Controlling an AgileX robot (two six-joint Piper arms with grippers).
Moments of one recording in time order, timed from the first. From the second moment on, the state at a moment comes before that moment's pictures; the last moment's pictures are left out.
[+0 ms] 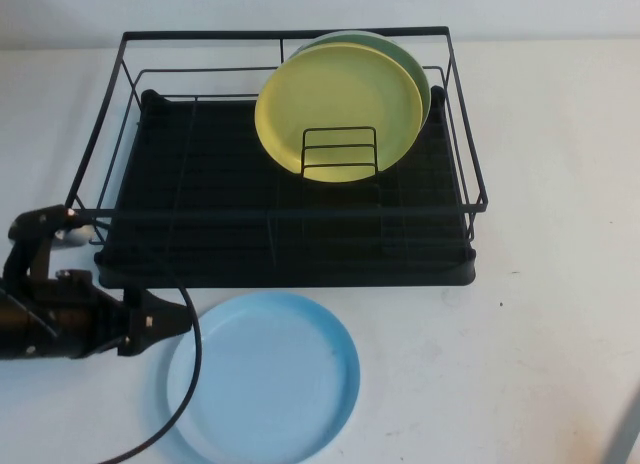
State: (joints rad) right arm 0.08 -0.01 0.03 0.31 0.37 -0.07; left arm 0.05 1.44 -0.63 -1.21 0.76 1.32
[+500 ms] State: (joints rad) right arm 0.08 -0.01 0.03 0.31 0.37 -0.07; left arm 0.05 1.13 -0.82 -0.92 0.88 1.07
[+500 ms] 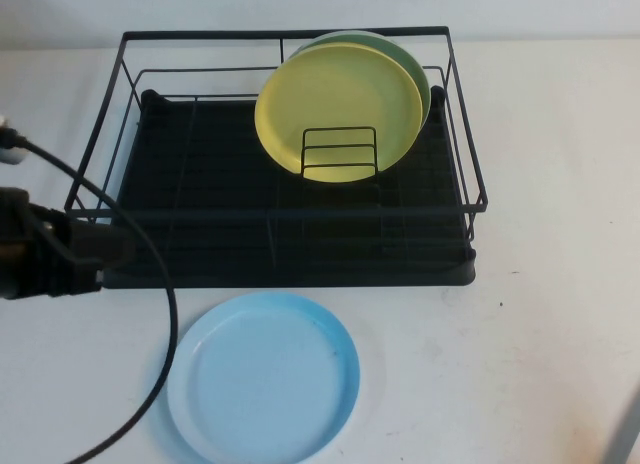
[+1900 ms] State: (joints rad) right arm 0.08 -0.01 0.03 0.31 0.37 -0.07; left arm -0.05 0.20 -0.30 -0.35 0.61 0.28
